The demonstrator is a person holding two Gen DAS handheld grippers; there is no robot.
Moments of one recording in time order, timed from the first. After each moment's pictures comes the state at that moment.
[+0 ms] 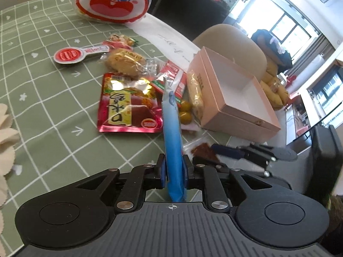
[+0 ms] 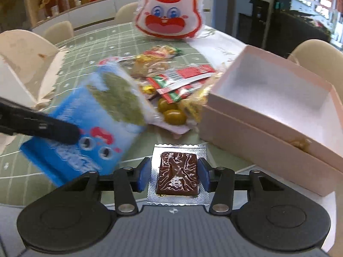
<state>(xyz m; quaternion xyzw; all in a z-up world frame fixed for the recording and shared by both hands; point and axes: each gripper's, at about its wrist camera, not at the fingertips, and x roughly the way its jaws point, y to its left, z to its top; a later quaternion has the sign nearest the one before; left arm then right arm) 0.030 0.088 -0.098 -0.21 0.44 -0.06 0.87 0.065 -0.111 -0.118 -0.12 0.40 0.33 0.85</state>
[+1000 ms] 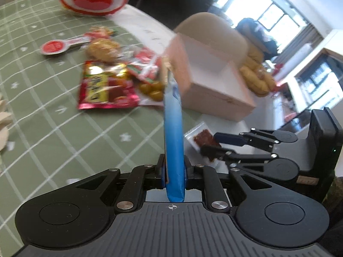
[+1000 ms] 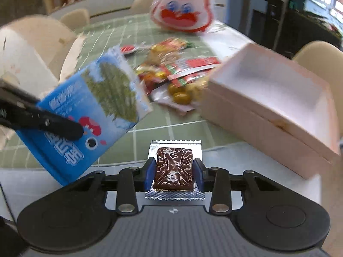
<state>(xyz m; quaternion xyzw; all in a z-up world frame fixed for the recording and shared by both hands) -0.001 0.061 -0.073 -0.21 0.45 -0.12 0.86 0.040 -0.155 -0.086 -0.14 0.42 0.35 0.83</state>
